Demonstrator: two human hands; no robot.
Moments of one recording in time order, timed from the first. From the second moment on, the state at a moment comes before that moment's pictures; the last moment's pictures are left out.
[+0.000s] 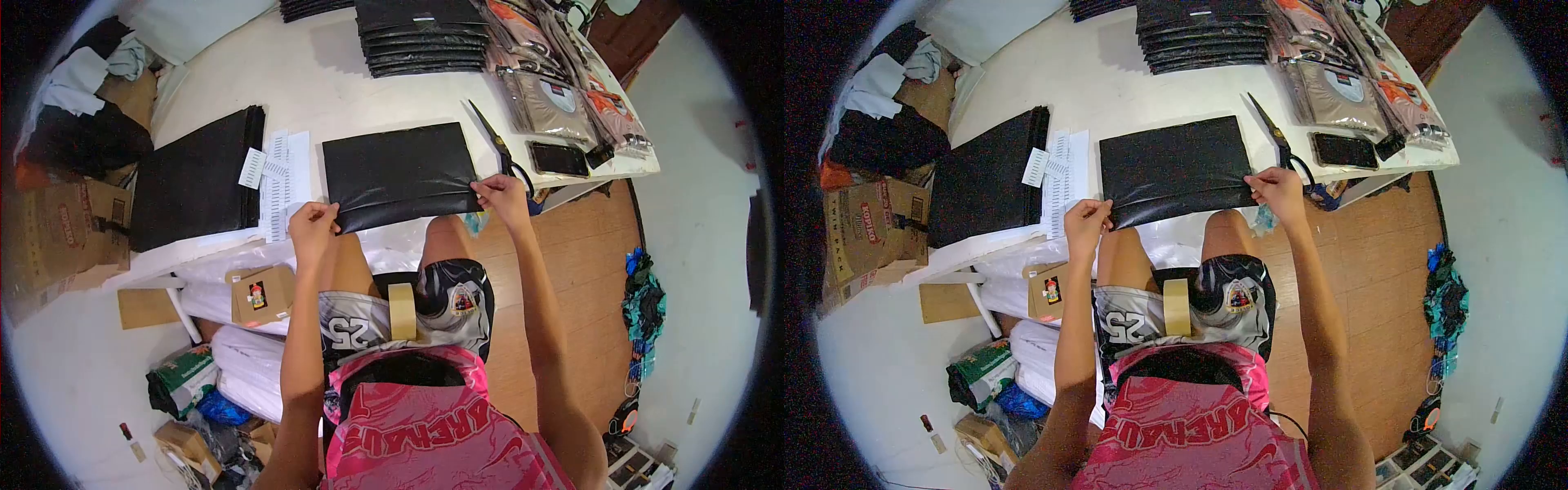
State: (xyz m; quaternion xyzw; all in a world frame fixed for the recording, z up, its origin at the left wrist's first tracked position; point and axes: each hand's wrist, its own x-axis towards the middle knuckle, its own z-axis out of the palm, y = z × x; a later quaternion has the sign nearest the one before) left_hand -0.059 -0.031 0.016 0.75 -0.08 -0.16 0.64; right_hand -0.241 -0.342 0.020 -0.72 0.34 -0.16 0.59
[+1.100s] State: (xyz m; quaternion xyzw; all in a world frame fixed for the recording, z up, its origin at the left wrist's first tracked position) left_hand -0.071 -0.069 0.017 0.86 -0.48 0.08 0.18; right_hand -0.207 -0.277 0.030 -0.98 -0.02 -0.16 0.10
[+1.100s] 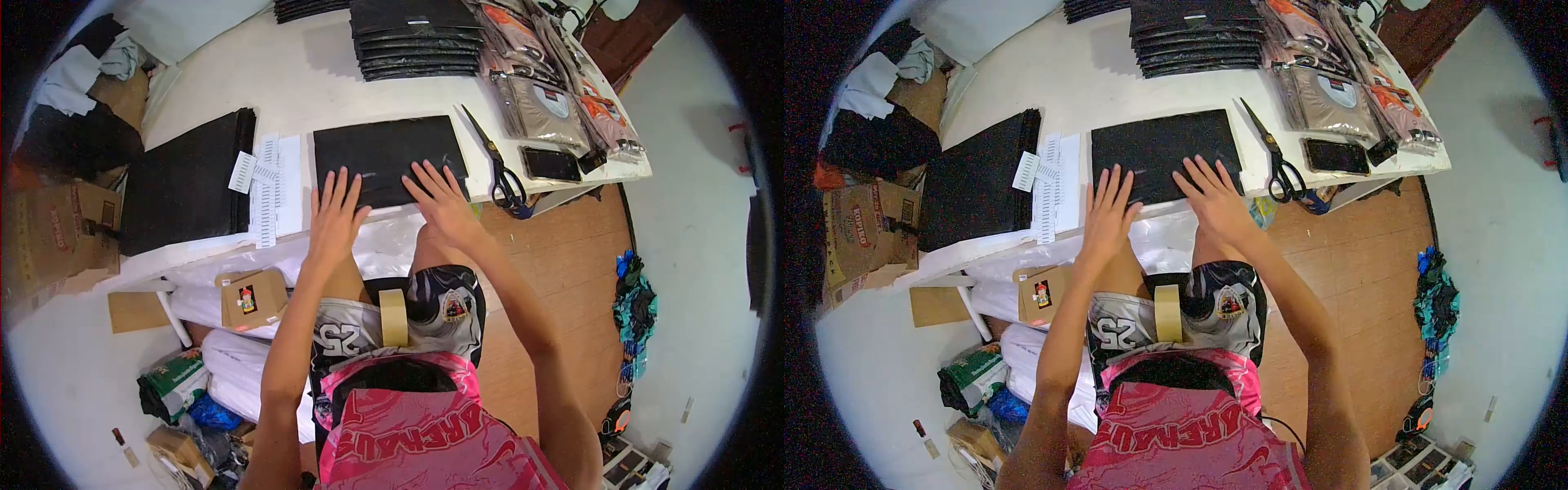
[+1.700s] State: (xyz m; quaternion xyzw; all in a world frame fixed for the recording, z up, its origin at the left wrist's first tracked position) left_hand -0.116 -0.002 0.018 0.82 -0.31 0.11 0.48; right_hand -0.266 -0.231 0.013 -0.93 0.09 -0.28 0.21
